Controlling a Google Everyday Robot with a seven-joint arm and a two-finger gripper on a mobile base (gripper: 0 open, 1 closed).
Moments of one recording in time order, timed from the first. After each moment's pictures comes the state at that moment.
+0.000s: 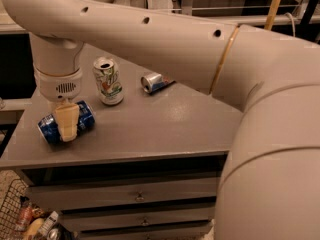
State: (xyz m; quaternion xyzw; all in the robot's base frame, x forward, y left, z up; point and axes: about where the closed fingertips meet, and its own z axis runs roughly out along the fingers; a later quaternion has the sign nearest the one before) arm 0.483 0.227 0.853 -0.88 0.46 0.09 0.11
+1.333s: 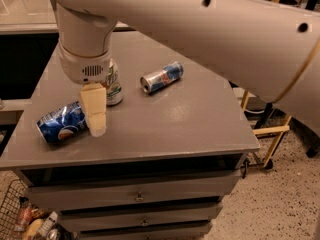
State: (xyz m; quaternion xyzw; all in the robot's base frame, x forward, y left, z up) arm 0.489 0.165 0.902 -0.85 0.50 0.04 0.15
